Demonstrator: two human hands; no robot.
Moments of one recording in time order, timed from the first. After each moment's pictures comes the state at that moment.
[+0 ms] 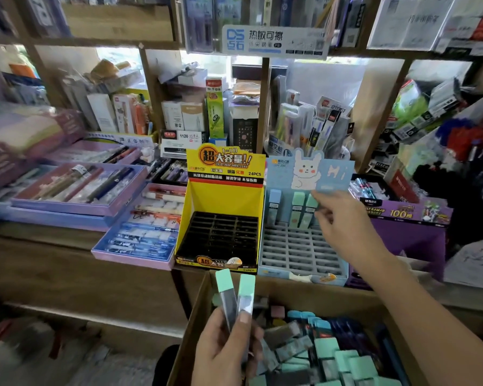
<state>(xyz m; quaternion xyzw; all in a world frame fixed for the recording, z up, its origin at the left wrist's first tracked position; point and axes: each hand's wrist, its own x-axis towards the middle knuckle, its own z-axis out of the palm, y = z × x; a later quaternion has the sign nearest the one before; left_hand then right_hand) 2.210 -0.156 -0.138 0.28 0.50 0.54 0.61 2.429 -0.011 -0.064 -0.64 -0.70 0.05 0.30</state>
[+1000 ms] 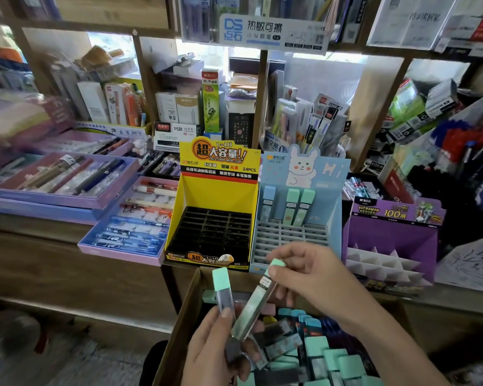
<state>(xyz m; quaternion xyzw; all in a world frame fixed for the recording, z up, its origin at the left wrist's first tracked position) 2.213 -0.154 -0.136 0.25 0.46 0.54 0.66 2.391 -0.085 -0.080 -0.51 -0.56 0.53 0.37</state>
